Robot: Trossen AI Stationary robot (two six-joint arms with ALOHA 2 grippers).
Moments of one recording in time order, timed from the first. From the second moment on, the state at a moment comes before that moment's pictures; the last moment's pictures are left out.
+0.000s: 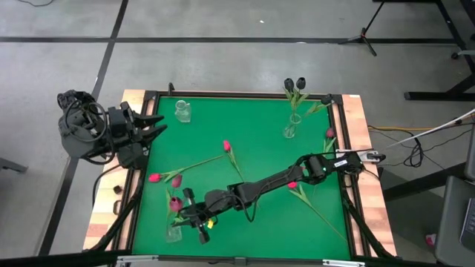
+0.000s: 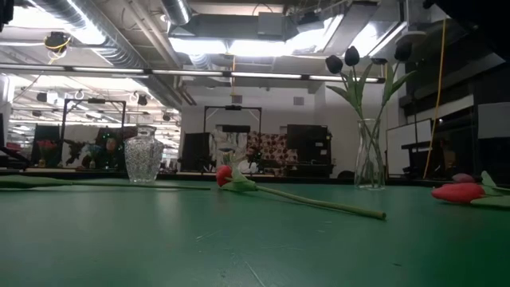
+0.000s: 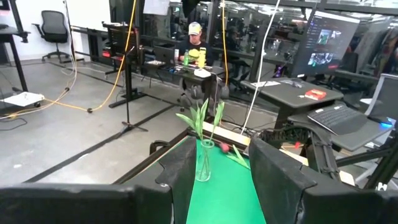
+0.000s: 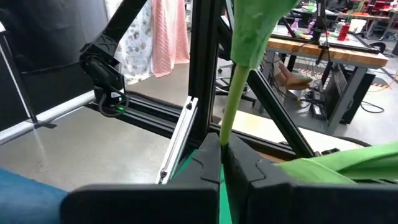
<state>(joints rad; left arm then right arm) -0.82 0.91 1.36 -0.75 -1.30 -0.44 0.35 2.51 2.15 0.26 -0.09 -0.08</state>
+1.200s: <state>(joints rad) -0.81 0.91 1.36 -0.75 -1.30 -0.46 0.35 2.56 2.15 0.30 -0.12 0.02</state>
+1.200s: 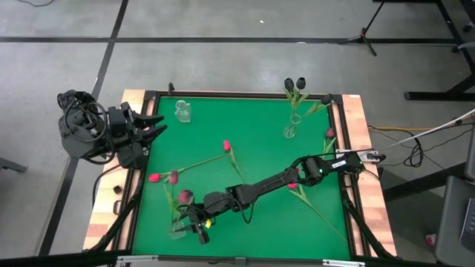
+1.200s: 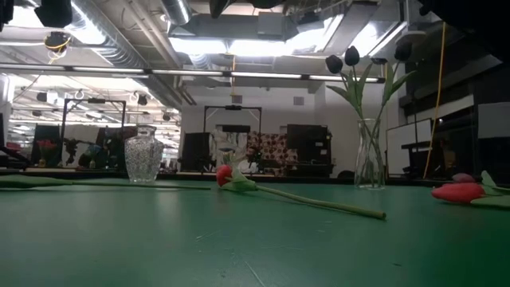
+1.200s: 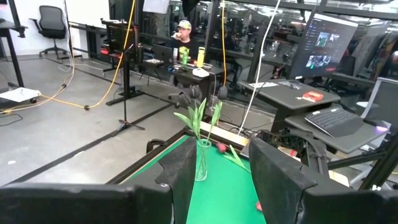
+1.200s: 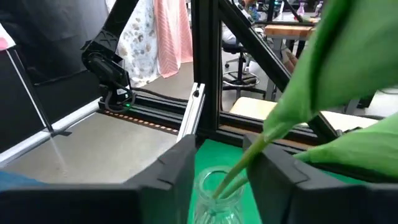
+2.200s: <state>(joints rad) -0.81 0.88 1.36 -0.79 -1.34 -0.50 0.33 2.35 2.15 -0.54 0.22 -0.16</state>
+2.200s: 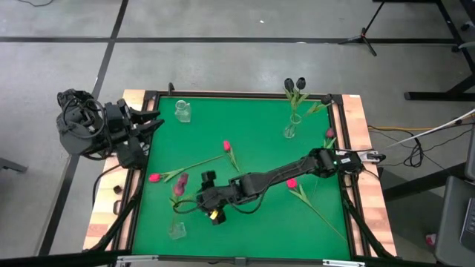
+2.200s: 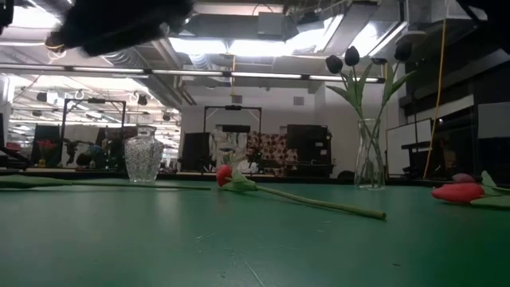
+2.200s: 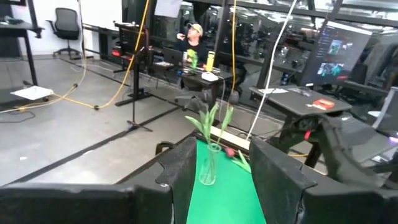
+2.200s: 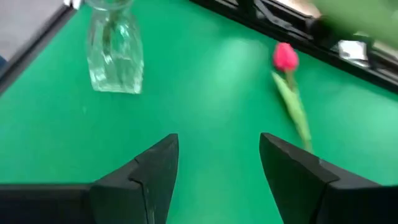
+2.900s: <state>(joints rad) -0.81 0.81 1.36 -1.28 -1.32 -1.01 0.28 1.95 1.88 -1.19 0.46 0.18</state>
